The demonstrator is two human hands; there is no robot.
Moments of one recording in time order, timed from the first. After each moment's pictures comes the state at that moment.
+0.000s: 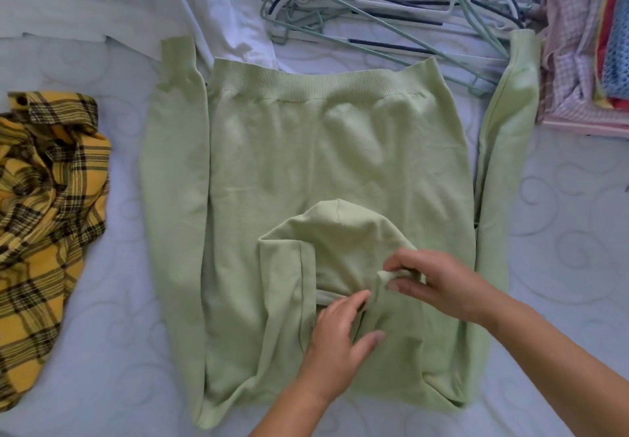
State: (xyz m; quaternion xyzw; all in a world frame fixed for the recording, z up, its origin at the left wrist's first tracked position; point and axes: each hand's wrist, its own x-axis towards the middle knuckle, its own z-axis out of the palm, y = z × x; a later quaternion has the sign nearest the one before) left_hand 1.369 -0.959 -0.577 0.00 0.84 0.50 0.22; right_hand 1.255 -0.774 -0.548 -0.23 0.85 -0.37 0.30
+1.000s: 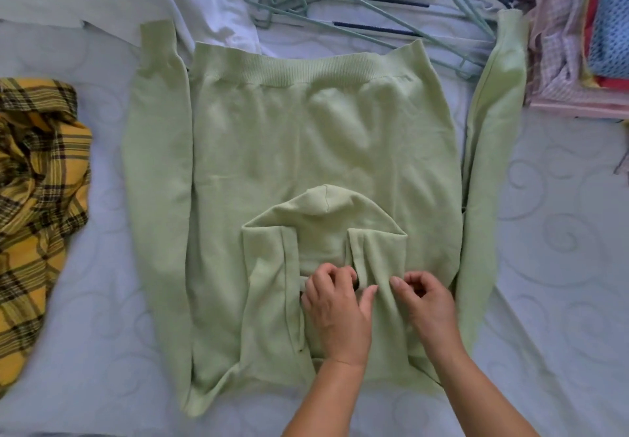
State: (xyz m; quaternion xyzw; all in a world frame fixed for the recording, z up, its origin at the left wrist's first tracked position) left_hand 1.358 -0.906 -0.592 -0.16 0.95 0.24 0.06; right_hand 1.344 -0.785 -0.586 0.32 0.78 -0.49 0.21
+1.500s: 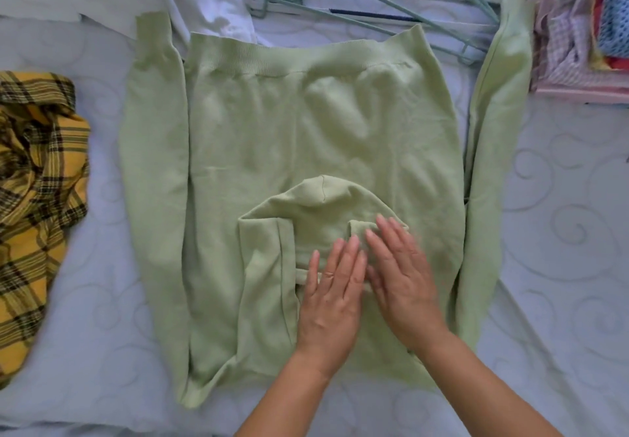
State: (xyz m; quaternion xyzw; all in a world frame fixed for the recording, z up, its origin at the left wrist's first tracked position) left_hand 1.371 -0.932 -0.609 0.11 0.97 0.20 -0.01; right_hand 1.332 -0.800 -0.595 -0.13 0.96 -0.25 0.00
